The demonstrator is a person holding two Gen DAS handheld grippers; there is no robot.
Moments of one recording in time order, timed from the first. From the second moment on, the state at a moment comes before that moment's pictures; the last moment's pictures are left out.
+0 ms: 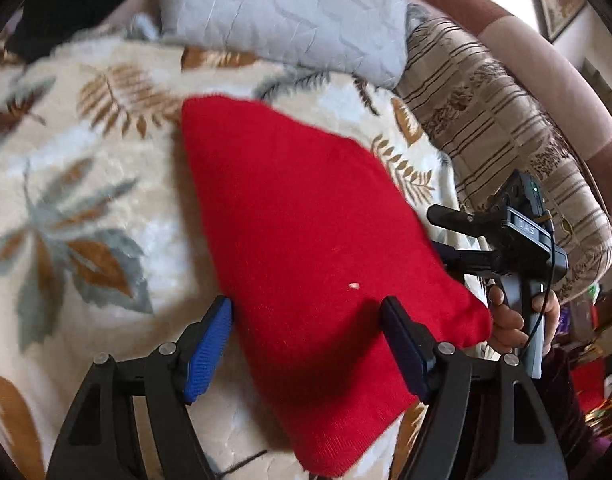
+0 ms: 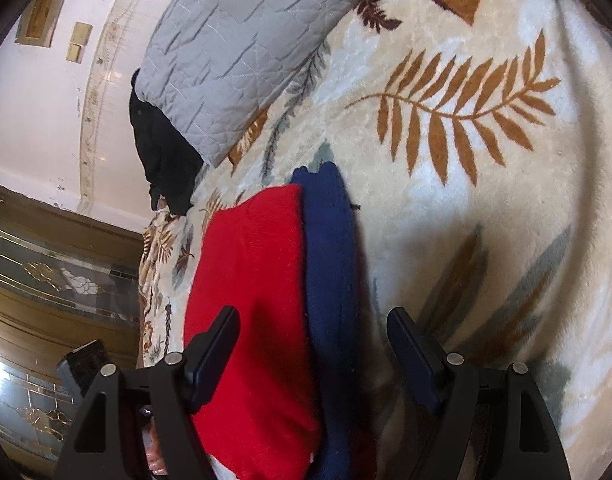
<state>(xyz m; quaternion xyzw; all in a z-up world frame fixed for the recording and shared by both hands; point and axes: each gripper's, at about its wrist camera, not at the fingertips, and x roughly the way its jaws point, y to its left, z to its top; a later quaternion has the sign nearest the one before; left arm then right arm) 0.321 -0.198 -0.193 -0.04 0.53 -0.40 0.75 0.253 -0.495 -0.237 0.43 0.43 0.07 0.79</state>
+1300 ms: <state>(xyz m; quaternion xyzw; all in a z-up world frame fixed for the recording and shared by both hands) 0.325 -0.165 -0.156 -0.11 0.46 -0.43 0.77 0.270 -0.412 -0.194 0.35 0.38 0.15 0.84</state>
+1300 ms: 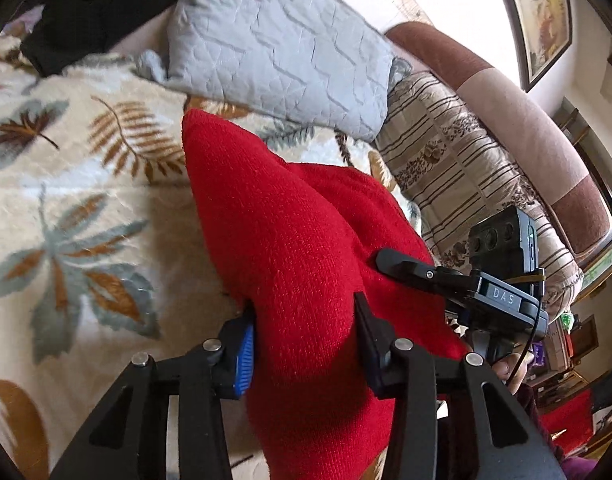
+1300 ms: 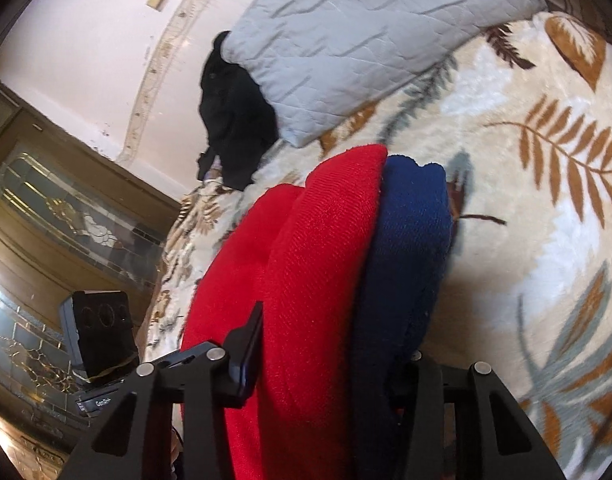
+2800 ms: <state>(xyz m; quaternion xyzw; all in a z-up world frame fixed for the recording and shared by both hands) 0.272 -0.098 -0.155 0.04 0.44 -0.26 0.86 0.256 -0.341 -0.209 0.31 0.43 0.10 0.84</state>
